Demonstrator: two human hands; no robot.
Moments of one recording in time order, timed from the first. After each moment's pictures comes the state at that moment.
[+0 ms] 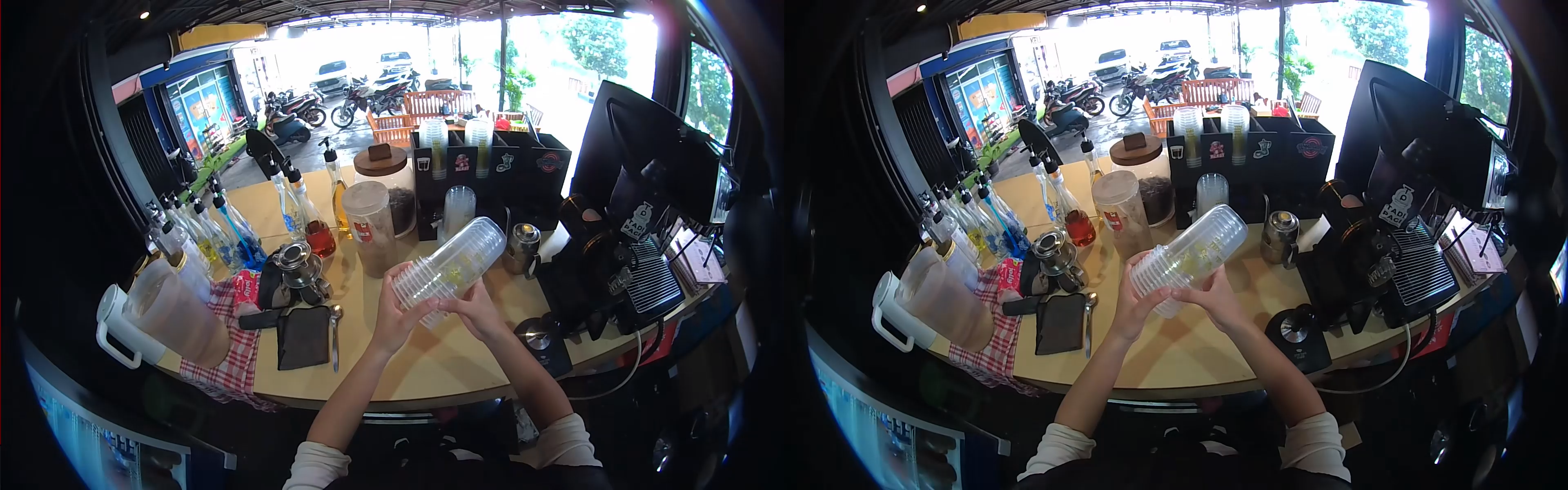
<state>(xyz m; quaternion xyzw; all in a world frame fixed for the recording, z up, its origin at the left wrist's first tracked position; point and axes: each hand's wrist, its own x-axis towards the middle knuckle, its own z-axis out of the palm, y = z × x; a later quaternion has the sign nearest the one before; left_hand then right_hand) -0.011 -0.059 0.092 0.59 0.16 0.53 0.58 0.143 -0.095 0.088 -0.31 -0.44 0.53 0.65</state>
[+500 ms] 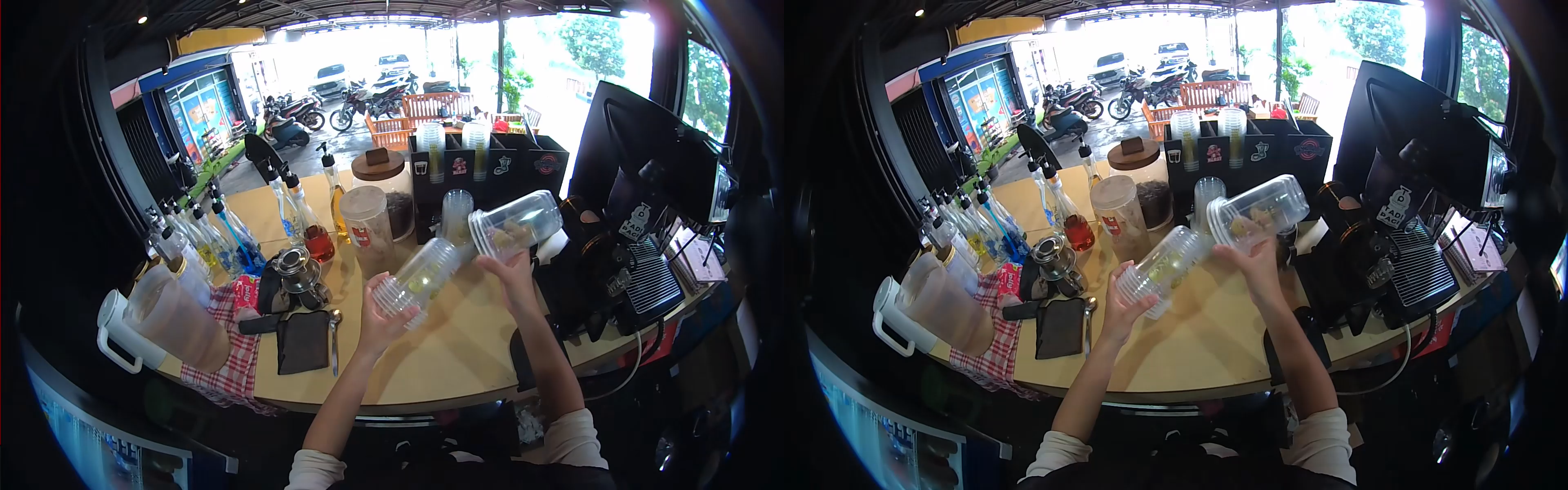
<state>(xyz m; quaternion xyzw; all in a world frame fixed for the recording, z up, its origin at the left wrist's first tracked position) -0.027 -0.043 0.061 0.57 0.20 0.55 0.58 0.206 -0.073 0.107 -0.35 -0.46 0.33 0.74</state>
